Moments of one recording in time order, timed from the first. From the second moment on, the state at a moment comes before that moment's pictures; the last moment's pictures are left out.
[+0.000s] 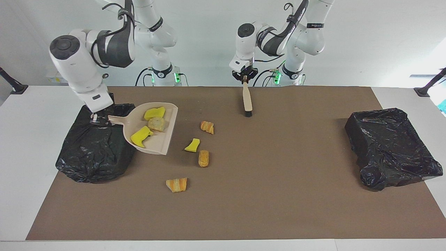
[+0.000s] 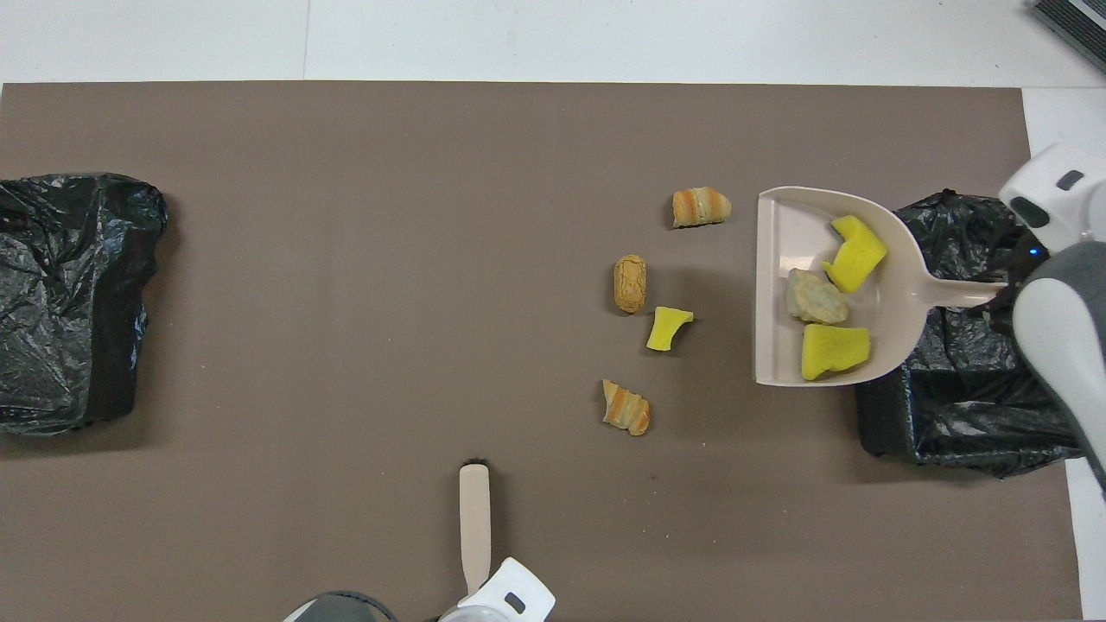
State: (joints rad) left arm -0.99 -0.32 -0.07 -2.60 -0.14 2.13 -0.96; right arm -0.19 0.08 0.06 -1.76 -0.13 1.77 -1.55
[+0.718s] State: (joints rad) left arm -0.99 -0.32 -0.07 -2.61 -0.18 2.14 -0.97; right arm -0.37 0.05 -0.04 -1.75 -0.49 1.78 -1.72
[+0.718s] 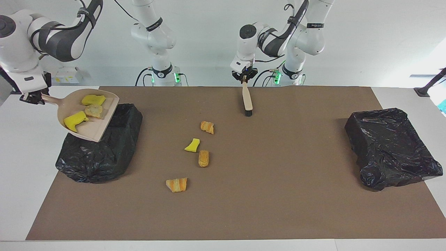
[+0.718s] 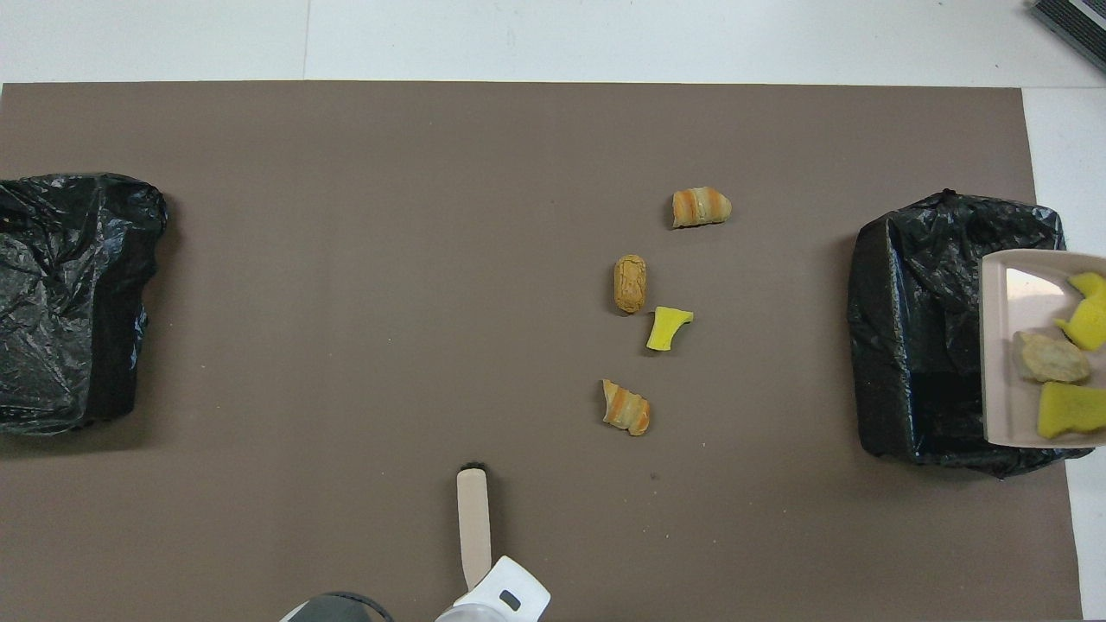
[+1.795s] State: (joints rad) left arm -0.73 -0.33 -0.04 -2.30 -0.18 1.90 -0.74; right arm -0.31 -0.13 -0.02 -2.04 -1.00 2.06 -1.41
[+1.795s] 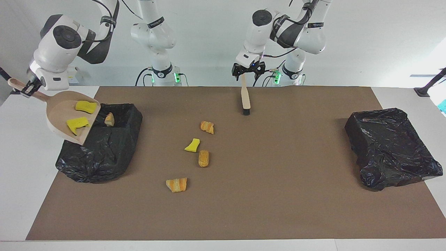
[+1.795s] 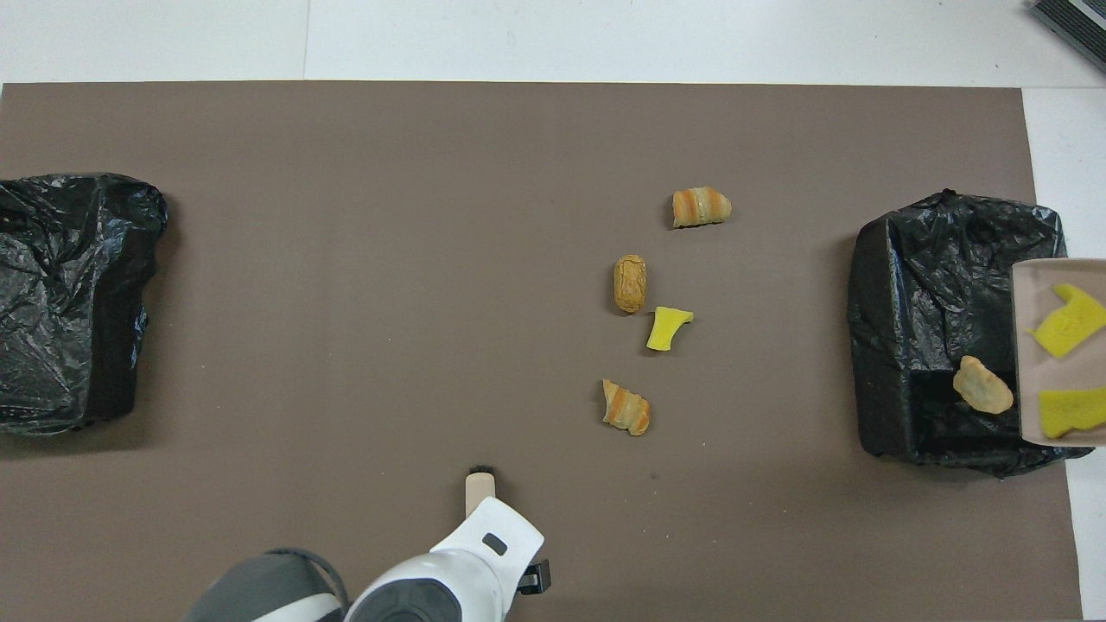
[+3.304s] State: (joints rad) left arm -0.15 -0.22 -0.03 -1.86 0.01 1.64 -0.05; right arm -0.17 -0.19 0.01 -2.05 -1.12 1.97 -1.38
